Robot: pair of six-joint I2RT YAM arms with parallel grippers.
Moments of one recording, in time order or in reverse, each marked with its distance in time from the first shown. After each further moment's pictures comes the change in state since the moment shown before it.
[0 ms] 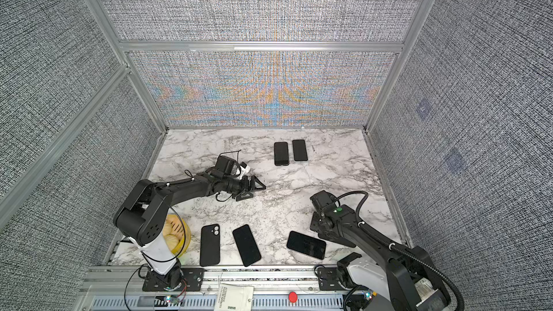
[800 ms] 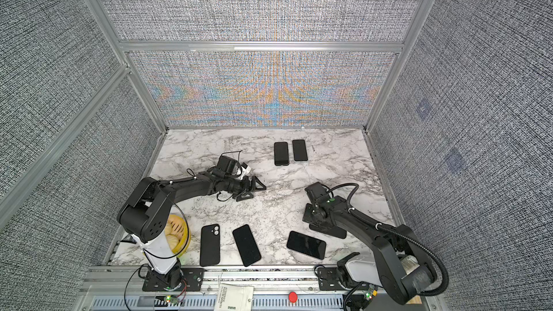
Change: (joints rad) left arm 0.000 0.027 0.016 -0.020 -0.004 0.010; right arm 0.005 0.185 0.121 0.114 -0.090 -0.020
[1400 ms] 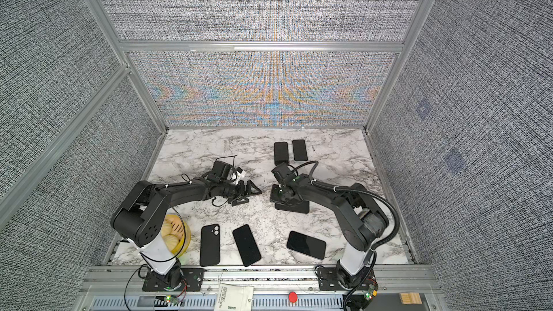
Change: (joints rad) left arm 0.035 -0.049 -0.120 0.056 -0.002 0.002; right arm 0.198 0.473 0.460 0.148 -0.123 0.044
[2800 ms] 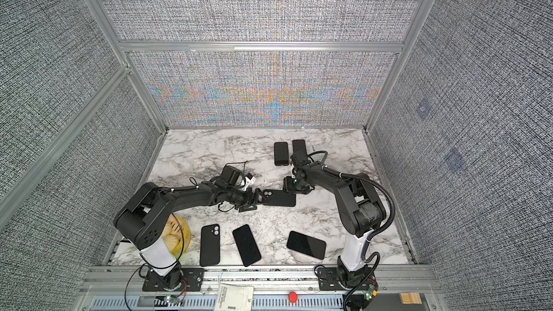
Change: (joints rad) left arm -0.130 -0.001 0.001 0.018 0.026 -0.010; right arm -0.256 0.055 0.049 -0.106 -0.097 -0.441
